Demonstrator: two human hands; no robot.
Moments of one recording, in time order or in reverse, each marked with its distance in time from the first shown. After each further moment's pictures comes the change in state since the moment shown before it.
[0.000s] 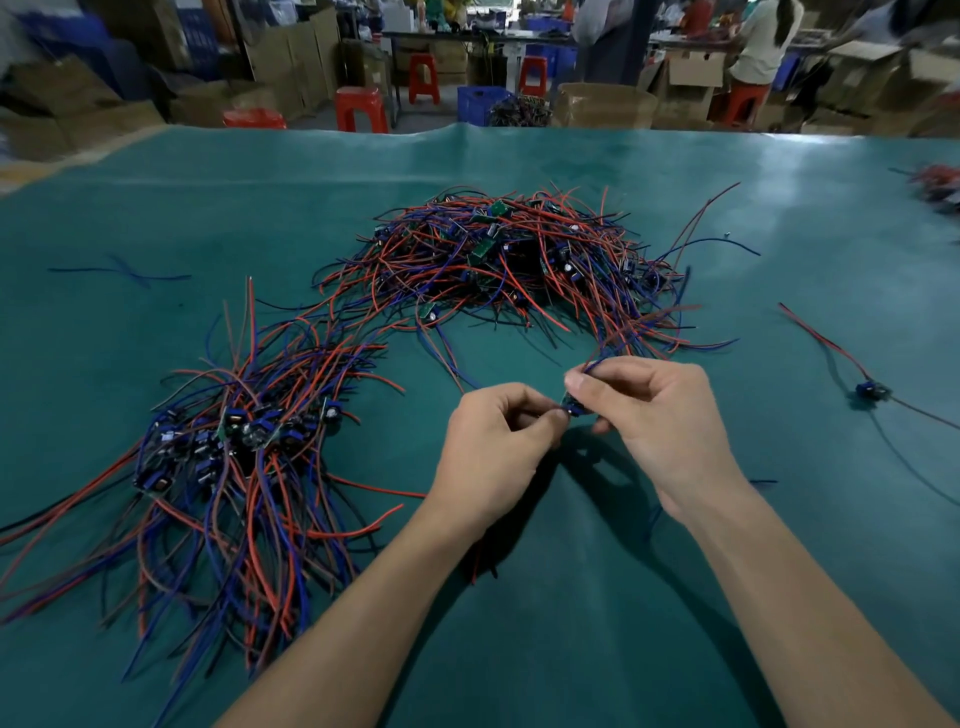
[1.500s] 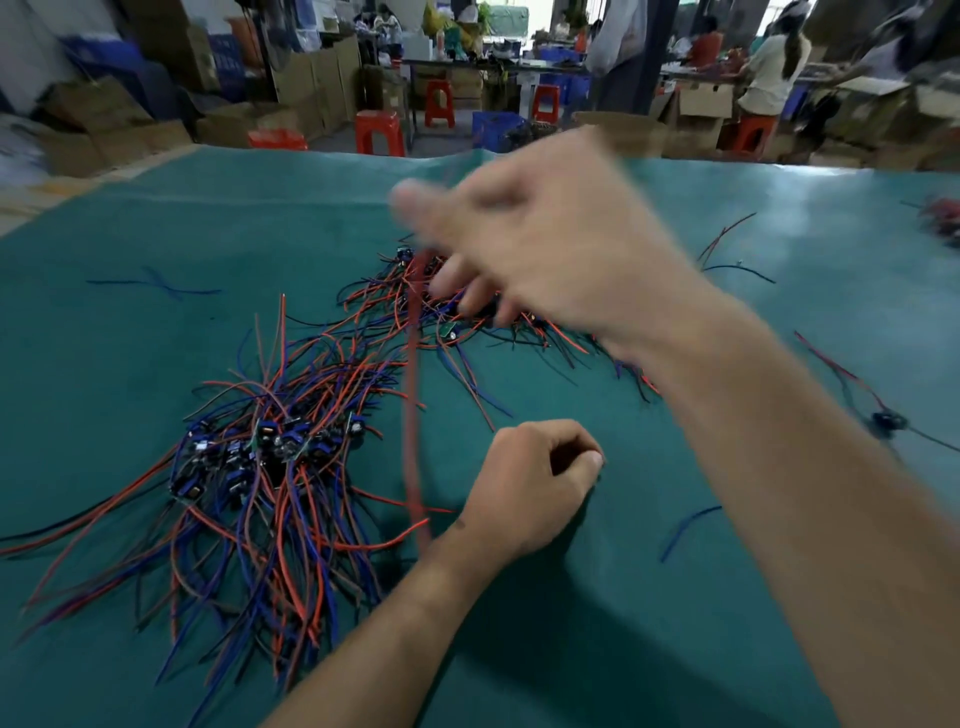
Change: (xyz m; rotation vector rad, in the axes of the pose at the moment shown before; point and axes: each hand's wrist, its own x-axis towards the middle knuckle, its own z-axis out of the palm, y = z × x) left_hand -0.009 0.002 0.001 0.323 -0.113 0.186; right_hand 0.028 -0.165 0.074 -0.351 -0.424 -0.329
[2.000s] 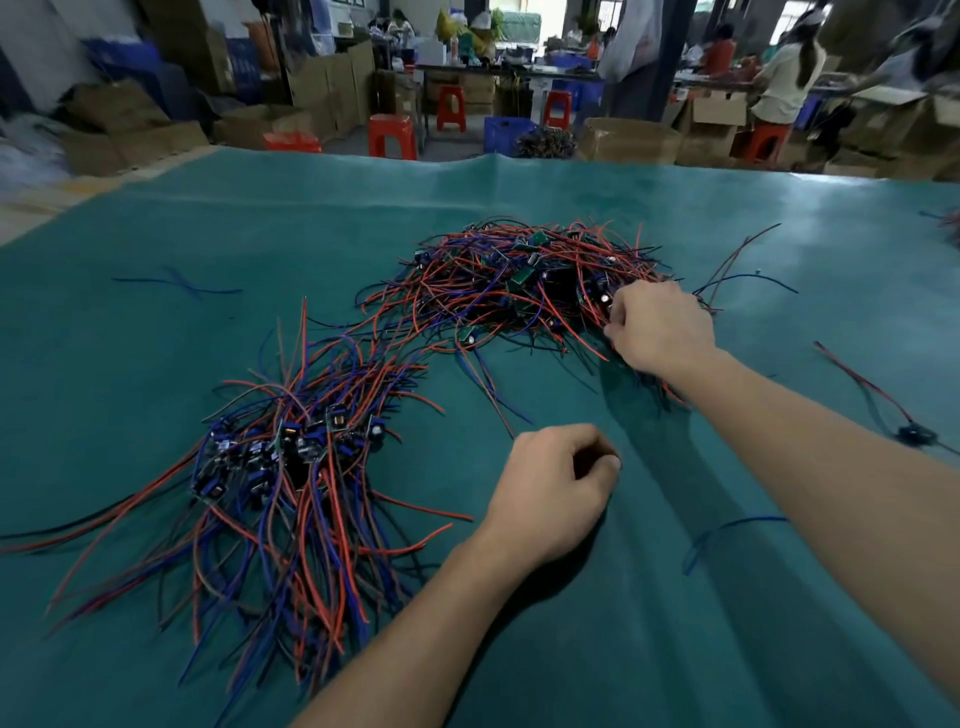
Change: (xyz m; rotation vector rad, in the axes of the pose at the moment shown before) left_hand 0.004 -0.003 0.002 0.023 0.018 0.015; right_hand 0.032 0.185 -0.027 -0.940 0.075 0.488
